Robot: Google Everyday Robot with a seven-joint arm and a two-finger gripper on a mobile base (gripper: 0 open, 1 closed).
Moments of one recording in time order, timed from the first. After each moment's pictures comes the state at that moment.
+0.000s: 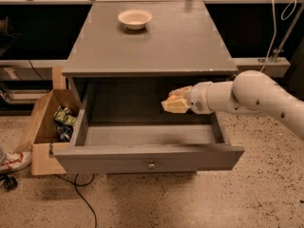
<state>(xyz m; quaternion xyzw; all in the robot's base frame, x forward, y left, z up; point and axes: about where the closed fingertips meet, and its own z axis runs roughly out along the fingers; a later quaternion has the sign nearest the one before) 0.617 -0.072 0.756 -0.40 0.77 0.24 0.44</state>
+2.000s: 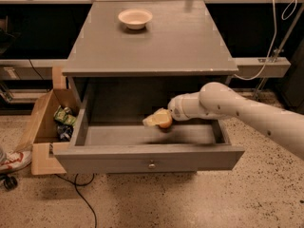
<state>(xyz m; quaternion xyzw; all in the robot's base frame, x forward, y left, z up) 0.664 -0.032 0.648 -0.35 0.82 0.25 0.37</state>
